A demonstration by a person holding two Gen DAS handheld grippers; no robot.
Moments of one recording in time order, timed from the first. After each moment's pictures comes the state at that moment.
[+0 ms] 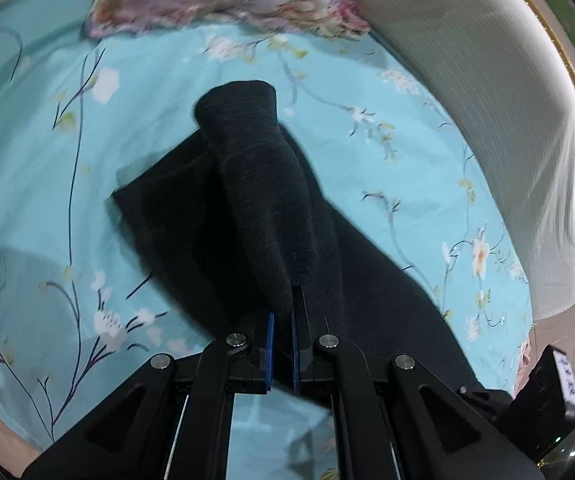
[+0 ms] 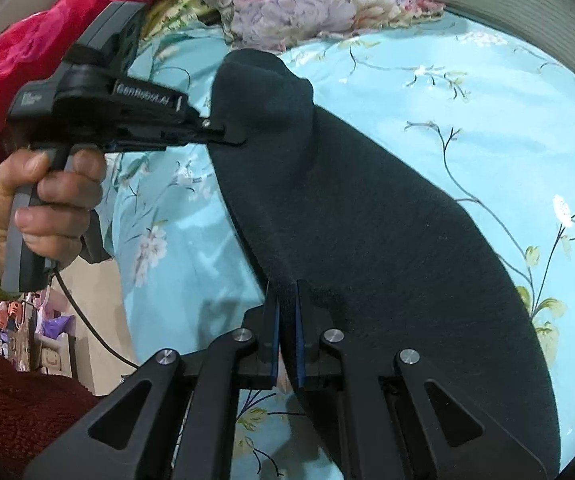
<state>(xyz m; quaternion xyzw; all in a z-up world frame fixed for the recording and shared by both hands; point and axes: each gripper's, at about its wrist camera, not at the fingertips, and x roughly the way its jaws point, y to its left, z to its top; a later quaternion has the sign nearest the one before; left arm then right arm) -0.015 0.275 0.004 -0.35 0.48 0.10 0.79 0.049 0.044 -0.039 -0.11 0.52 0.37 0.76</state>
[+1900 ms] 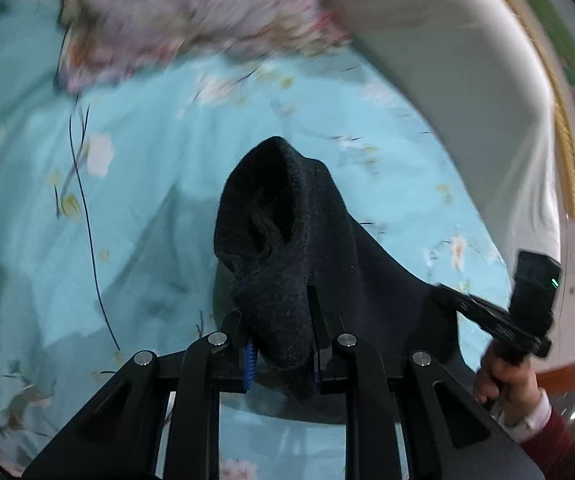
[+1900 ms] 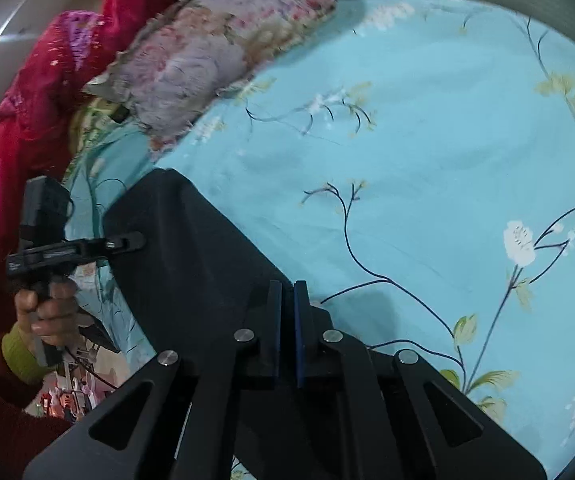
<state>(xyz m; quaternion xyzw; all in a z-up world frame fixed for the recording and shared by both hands) -0.001 0.336 0.037 -0.33 0.48 0.02 0.81 0.163 -0.002 -0.008 0.04 0.56 0.29 0.77</state>
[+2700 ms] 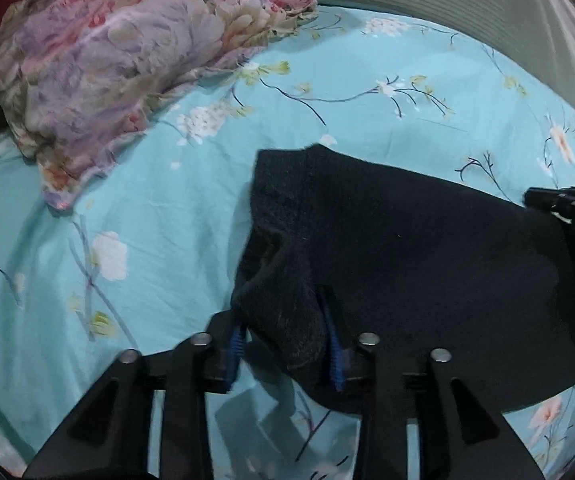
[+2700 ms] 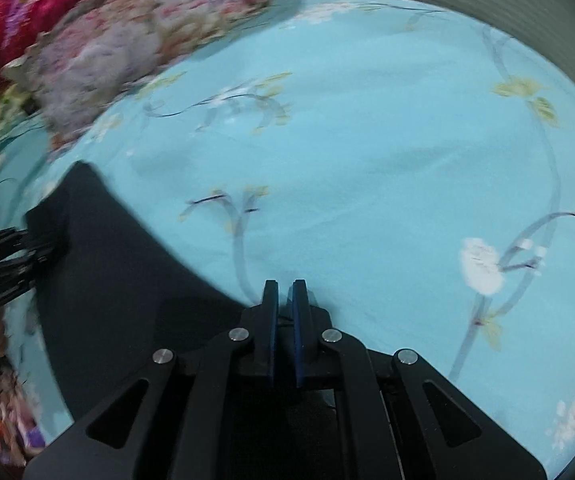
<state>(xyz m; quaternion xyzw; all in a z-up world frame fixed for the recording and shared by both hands) 0.047 0.308 -0.023 -0.02 0.51 0.10 0.85 0.186 0.000 -0.061 -0.05 0.53 0.14 0.83</state>
